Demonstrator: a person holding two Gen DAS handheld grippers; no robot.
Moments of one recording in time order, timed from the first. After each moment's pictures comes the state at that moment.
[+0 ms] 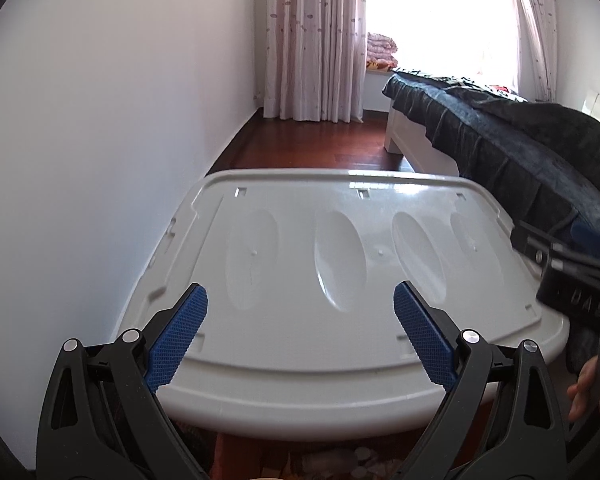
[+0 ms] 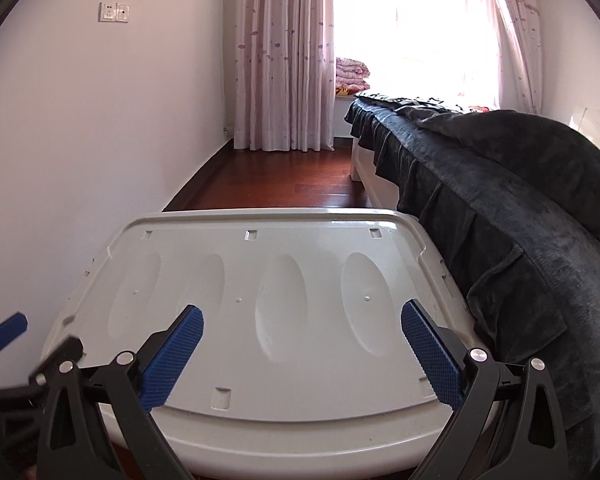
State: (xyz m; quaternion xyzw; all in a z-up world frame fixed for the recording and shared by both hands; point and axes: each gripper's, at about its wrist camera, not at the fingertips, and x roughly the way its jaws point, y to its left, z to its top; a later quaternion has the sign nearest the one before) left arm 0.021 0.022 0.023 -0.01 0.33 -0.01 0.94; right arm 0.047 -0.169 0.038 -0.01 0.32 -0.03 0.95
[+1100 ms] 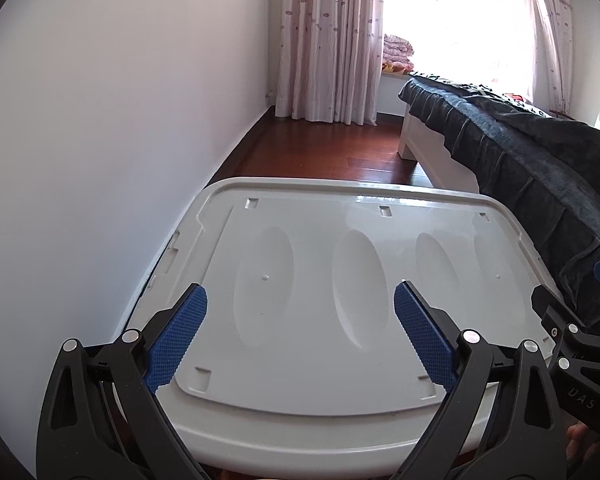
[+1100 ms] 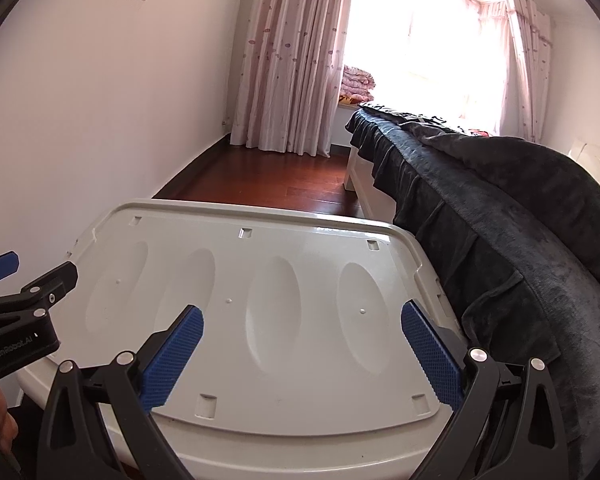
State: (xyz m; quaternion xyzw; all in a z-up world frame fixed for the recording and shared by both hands) left arm 0.062 0.039 0.023 -0.02 0.34 0.01 0.94; right arm 0.058 -0.148 0.028 -0.07 0.31 -0.04 0.95
